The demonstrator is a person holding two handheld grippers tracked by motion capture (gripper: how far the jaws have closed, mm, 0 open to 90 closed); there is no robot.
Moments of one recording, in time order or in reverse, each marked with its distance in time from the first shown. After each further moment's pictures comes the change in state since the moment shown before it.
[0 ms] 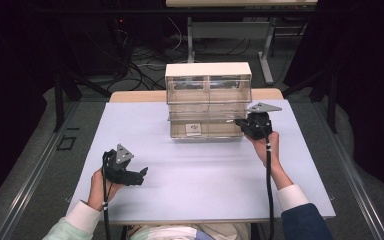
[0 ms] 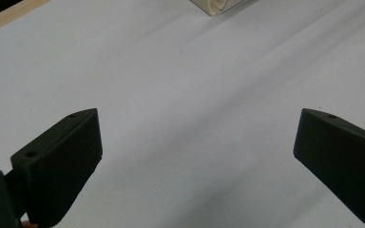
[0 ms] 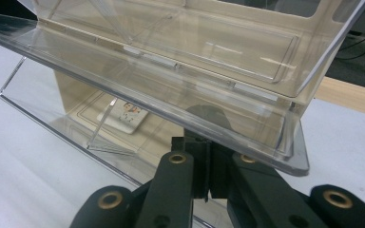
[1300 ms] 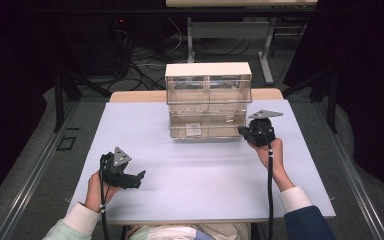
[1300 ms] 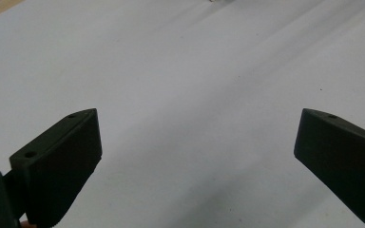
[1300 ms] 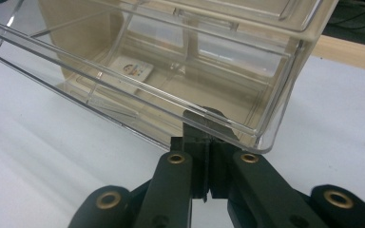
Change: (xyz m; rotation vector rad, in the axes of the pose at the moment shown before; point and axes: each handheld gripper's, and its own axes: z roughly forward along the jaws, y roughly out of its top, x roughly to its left) left arm 0.002 -0.008 -0.003 0.022 0.004 0.014; right arm -0.002 -0.019 -0.006 0.095 0.002 0.016
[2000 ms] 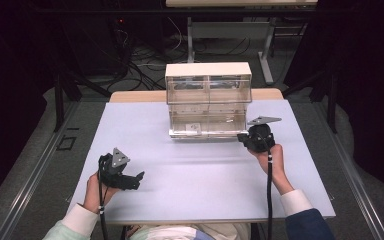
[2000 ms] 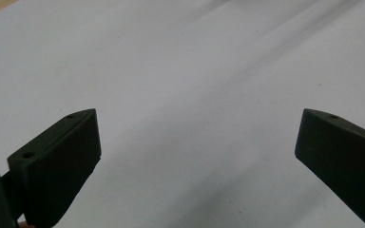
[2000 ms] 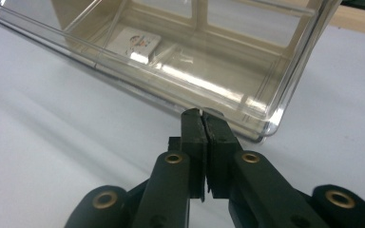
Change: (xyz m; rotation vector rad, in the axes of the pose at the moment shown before) left arm 0.001 -0.004 -0.004 0.004 -0.011 -0.009; right arm 0.007 -0.015 -0.002 0.068 0.023 0.009
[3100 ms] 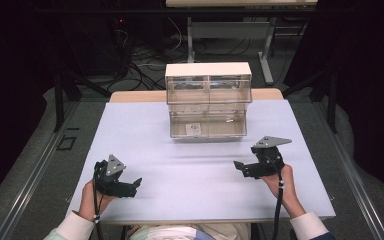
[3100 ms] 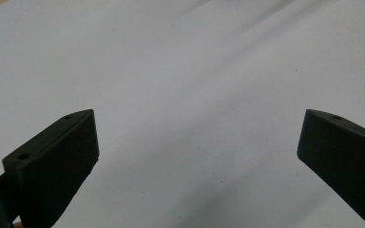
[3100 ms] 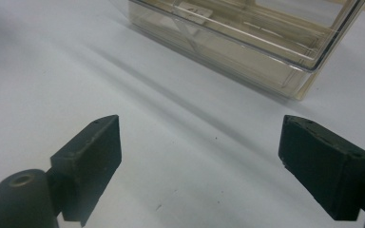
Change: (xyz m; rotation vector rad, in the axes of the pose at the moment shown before) left arm -0.008 -0.014 -0.017 -0.022 -0.009 -0.007; right arm 0.025 -0.042 -0.047 -0.009 0.106 -0.084
